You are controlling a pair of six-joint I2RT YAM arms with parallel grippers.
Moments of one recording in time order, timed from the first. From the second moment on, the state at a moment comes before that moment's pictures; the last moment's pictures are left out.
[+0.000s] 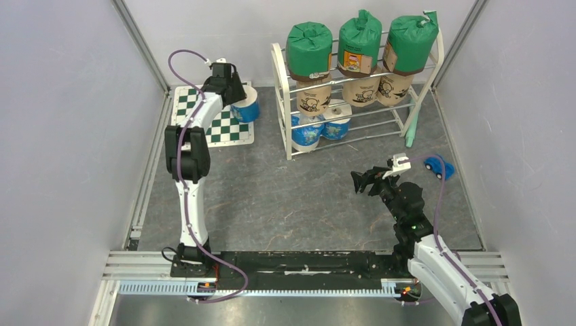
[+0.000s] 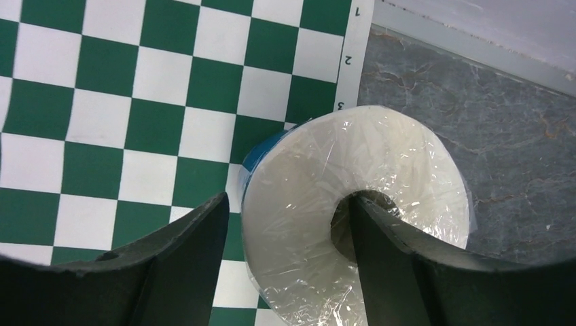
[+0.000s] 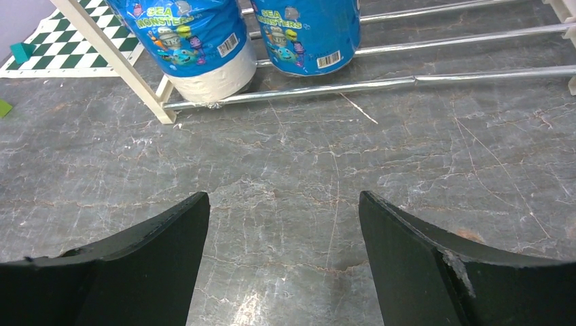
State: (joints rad) left arm -0.11 2.28 1.98 -0.39 -0.16 -0.36; right arm 0.32 0.61 0.13 0.36 -0.04 0.21
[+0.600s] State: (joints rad) left arm -0.11 2.16 1.84 -0.39 -0.11 -0.29; right arm 0.32 0.59 0.13 0.36 -0.04 0.21
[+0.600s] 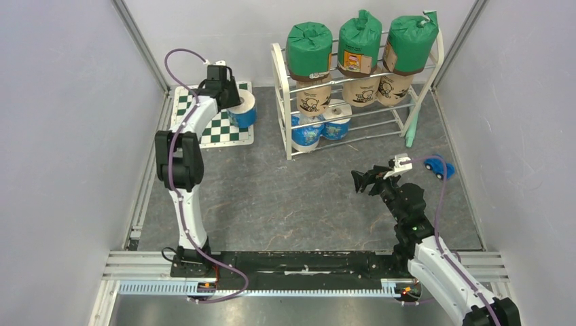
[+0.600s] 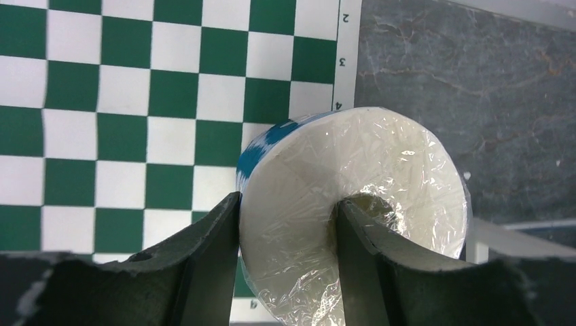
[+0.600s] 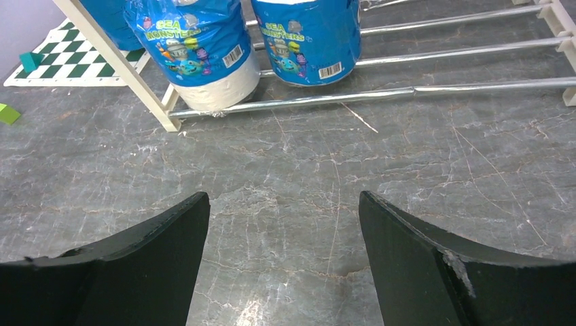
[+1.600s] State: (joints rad) left arm -0.64 0.71 0.77 -0.43 -0.28 0.29; right arm 0.36 0.72 0.21 0.49 -0.53 0.28
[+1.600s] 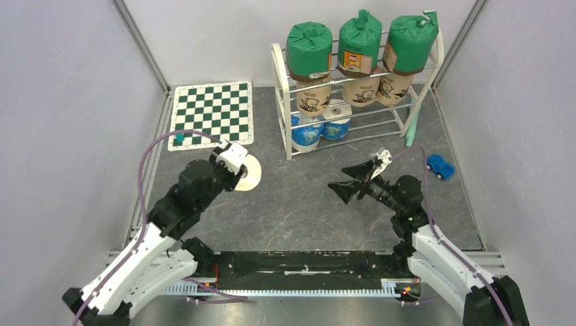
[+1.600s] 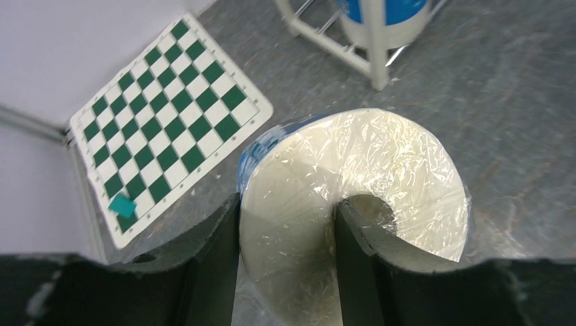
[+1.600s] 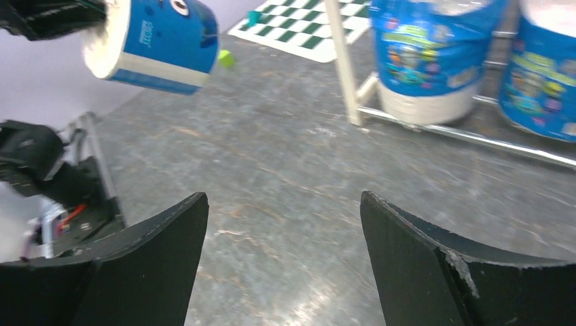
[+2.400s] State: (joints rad) left arm -0.64 0.39 0.35 0.33 0.34 -0.13; right arm 0.52 1.07 0.27 1.34 -0.84 0.71
